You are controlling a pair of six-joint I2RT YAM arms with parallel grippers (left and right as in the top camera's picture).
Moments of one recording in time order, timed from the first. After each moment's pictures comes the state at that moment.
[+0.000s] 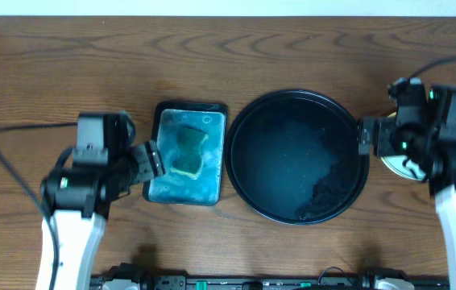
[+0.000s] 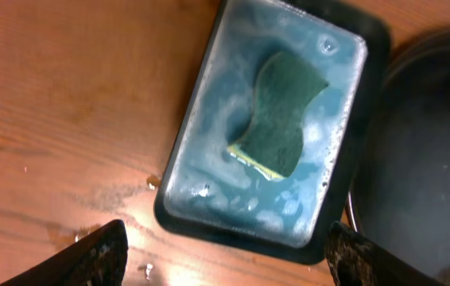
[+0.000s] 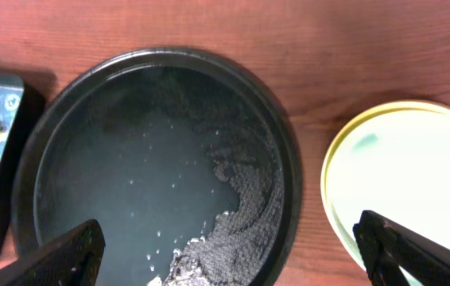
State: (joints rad) left arm -0.06 1.03 1.03 -1.05 0.07 -0.33; right arm -0.08 1.14 1.10 -0.86 -0.23 -0.07
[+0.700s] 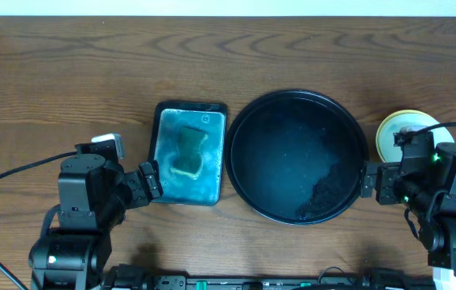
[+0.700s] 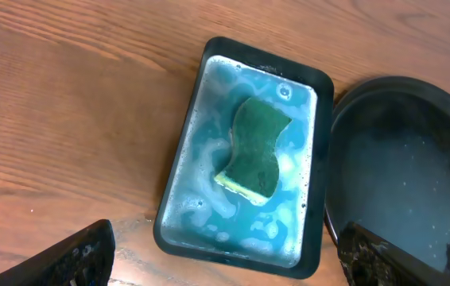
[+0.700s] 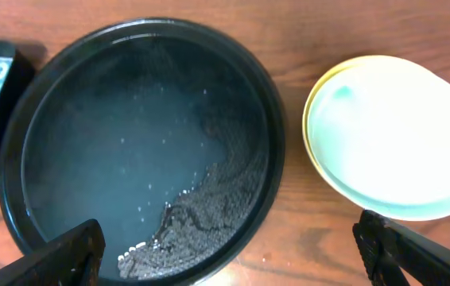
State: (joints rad) left arm -0.06 0.72 0.90 -0.97 0.07 -0.30; right arm -0.08 0.82 0.93 -0.96 -0.16 -0.07
